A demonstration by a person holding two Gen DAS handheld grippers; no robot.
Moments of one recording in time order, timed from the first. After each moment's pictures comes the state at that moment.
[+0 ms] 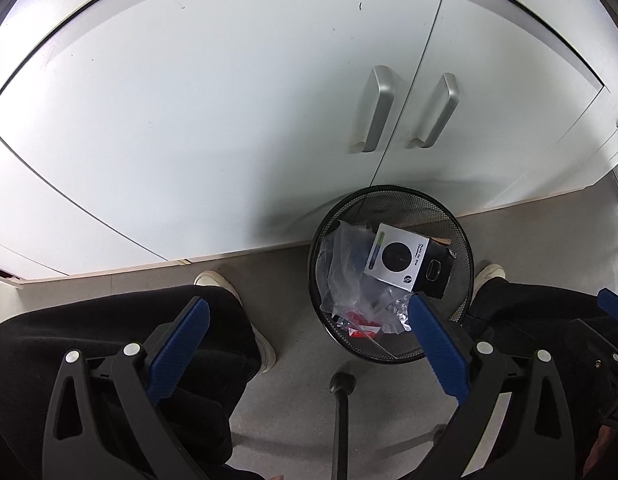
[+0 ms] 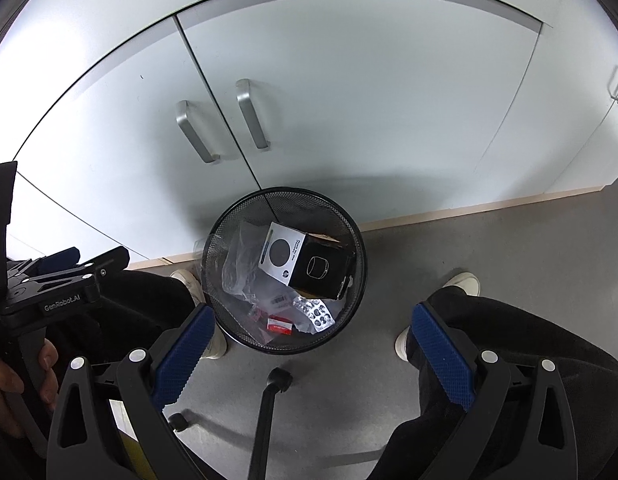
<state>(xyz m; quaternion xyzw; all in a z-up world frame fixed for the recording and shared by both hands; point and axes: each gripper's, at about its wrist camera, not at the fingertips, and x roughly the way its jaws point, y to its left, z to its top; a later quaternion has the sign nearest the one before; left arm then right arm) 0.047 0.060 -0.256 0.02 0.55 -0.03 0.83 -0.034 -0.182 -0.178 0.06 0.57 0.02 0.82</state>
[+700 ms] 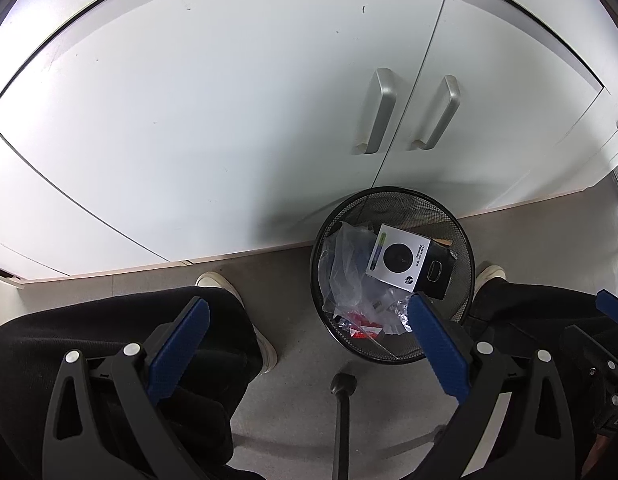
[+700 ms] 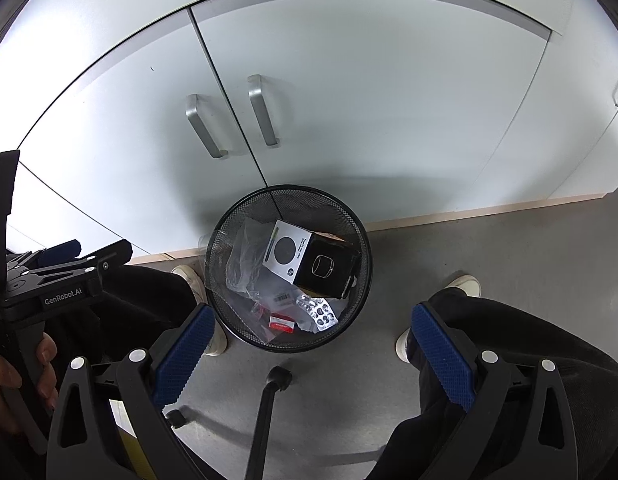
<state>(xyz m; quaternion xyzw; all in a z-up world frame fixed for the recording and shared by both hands) 0.045 0.064 -0.256 0.02 0.55 -0.04 0.84 -0.038 -0.177 -0.179 0.05 0.57 0.02 0.82</state>
